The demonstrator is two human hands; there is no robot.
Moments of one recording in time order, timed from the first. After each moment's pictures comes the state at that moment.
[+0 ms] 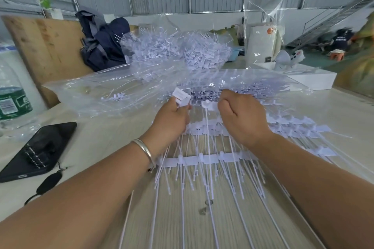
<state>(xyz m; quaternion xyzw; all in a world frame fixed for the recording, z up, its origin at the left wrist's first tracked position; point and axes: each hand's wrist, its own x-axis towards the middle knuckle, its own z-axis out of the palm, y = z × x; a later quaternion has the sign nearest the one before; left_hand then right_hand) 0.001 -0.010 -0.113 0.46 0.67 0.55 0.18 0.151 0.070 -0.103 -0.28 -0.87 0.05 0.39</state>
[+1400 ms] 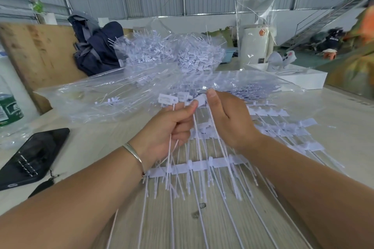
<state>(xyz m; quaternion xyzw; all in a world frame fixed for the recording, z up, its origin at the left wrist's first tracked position) 0.015 -0.019 -0.104 0.40 0.42 0.64 0.51 0.144 0.064 -0.105 -0.18 -0.84 0.15 0.49</state>
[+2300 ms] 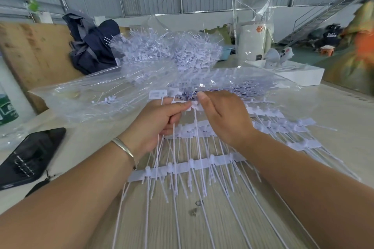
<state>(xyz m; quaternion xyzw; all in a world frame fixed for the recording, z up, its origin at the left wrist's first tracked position) 0.000 -0.017 -0.098 0.45 0.58 0.59 0.34 0.145 0.071 -0.104 -0.22 -0.88 0.02 0.42</state>
